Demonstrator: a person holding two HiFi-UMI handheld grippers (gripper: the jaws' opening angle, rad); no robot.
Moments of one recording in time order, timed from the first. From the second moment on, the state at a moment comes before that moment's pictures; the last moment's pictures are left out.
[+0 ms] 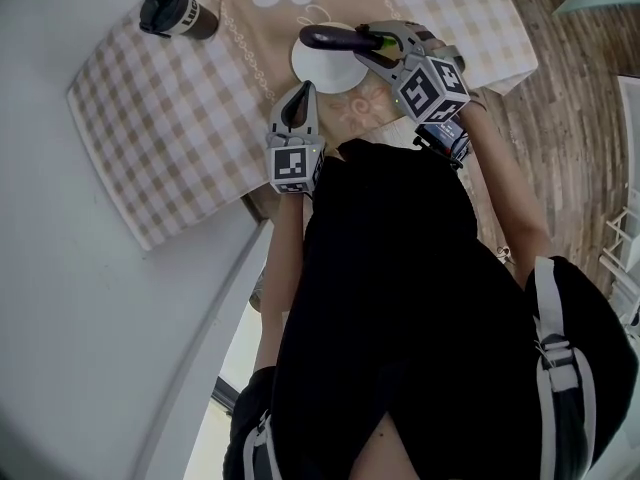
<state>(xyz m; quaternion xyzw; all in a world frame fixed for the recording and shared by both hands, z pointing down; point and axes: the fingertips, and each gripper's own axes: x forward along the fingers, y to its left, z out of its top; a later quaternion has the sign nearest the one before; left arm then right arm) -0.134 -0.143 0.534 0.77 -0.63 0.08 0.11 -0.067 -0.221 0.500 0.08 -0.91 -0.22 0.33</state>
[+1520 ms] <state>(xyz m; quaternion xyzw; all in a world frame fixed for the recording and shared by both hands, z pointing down) -0.132 -0.143 0.541 0.77 -0.63 0.08 0.10 -0.084 -0.203 0.581 -0.01 -0.88 -0.24 0.41</state>
